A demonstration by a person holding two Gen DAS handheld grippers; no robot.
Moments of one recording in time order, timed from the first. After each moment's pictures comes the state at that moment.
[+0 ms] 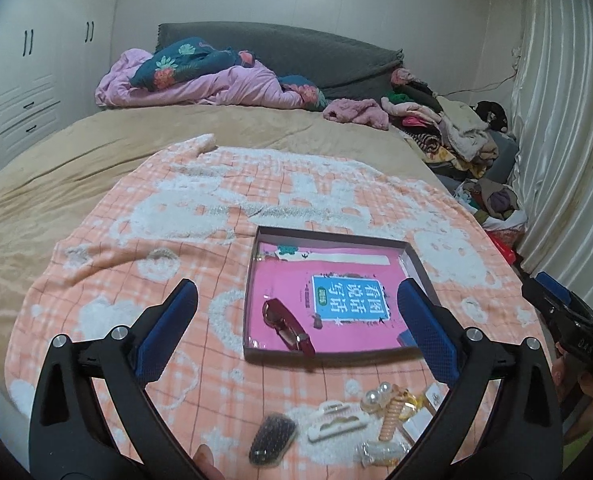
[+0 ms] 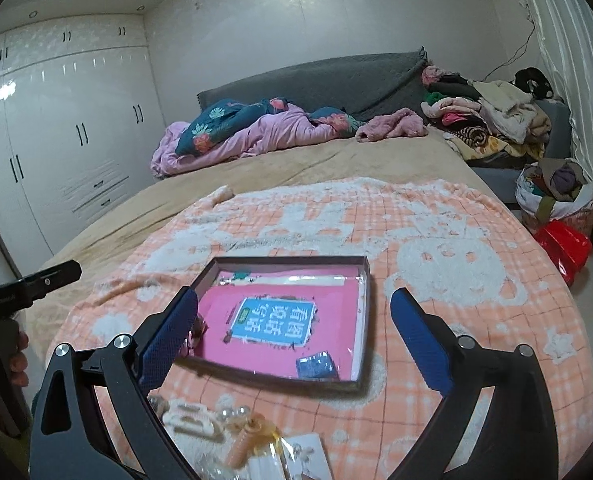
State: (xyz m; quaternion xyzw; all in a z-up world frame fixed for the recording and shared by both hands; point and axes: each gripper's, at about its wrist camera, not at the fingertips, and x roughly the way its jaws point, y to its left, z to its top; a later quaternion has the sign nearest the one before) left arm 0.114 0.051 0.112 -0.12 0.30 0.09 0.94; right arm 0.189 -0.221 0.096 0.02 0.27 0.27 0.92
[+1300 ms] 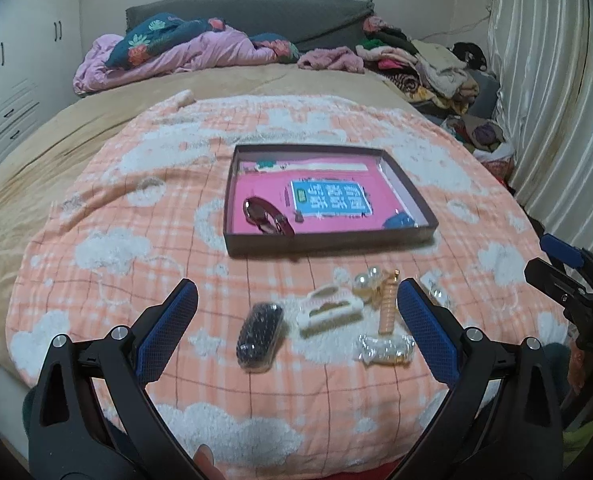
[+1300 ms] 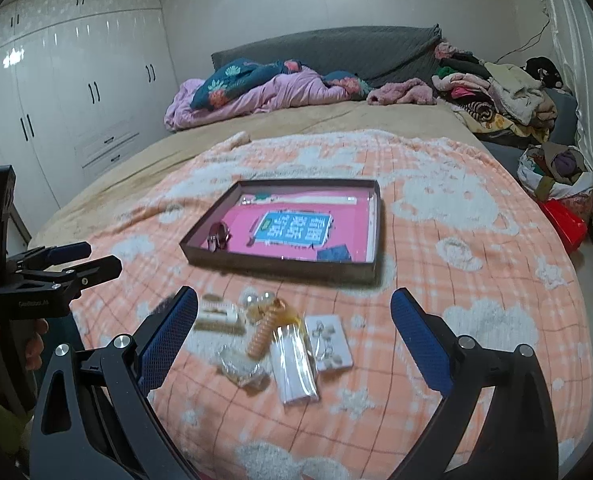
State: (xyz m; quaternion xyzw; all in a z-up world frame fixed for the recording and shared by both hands) left arm 0.047 0.000 0.055 -0.06 0.37 0.05 0.92; right arm 0.088 -0.233 0.058 -0.02 0.32 0.29 0.90
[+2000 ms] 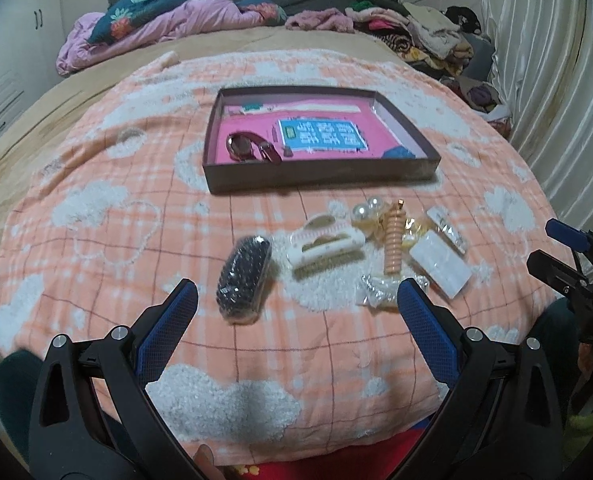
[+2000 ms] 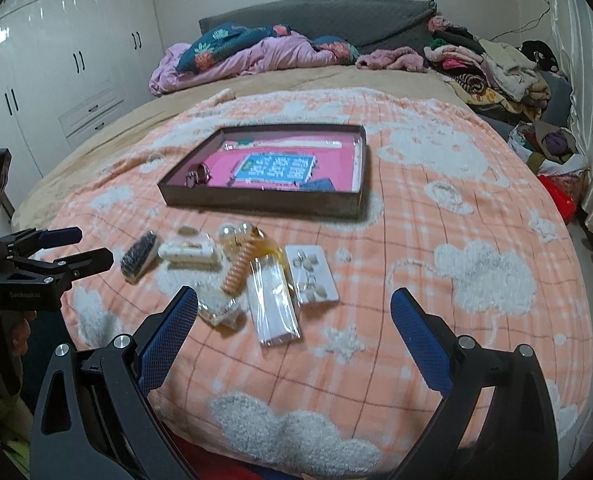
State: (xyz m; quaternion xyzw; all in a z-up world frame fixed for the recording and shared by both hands) left arm 0.042 -0.010 0.004 -0.05 0.43 0.03 0.90; right arm 0.074 -0.240 0.008 -0.05 0.38 0.26 0.89
